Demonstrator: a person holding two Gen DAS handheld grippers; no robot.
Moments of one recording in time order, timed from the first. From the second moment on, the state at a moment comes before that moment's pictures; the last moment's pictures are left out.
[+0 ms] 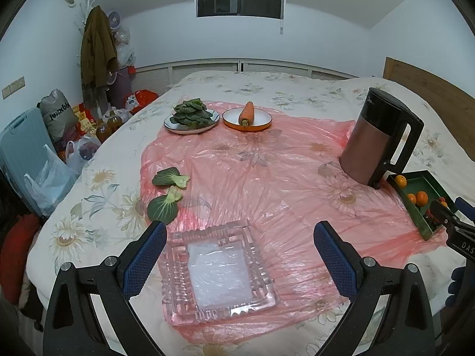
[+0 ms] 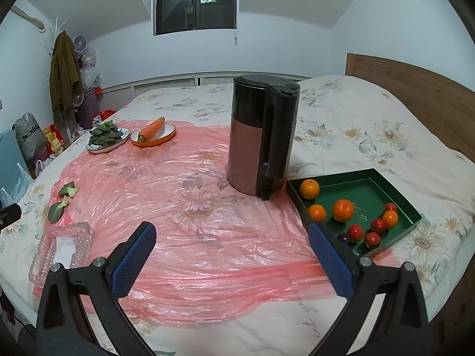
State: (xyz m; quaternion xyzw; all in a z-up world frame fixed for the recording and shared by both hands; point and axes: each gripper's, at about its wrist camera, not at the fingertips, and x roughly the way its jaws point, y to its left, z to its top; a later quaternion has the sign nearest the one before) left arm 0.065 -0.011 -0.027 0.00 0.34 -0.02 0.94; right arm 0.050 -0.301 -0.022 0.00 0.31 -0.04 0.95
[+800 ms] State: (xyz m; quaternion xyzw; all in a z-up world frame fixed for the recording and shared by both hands) left arm 0.063 -0.012 -0.029 0.00 0.33 -0.02 0.94; right arm 0.047 -0.306 -0.030 0.00 0.31 -0.04 0.95
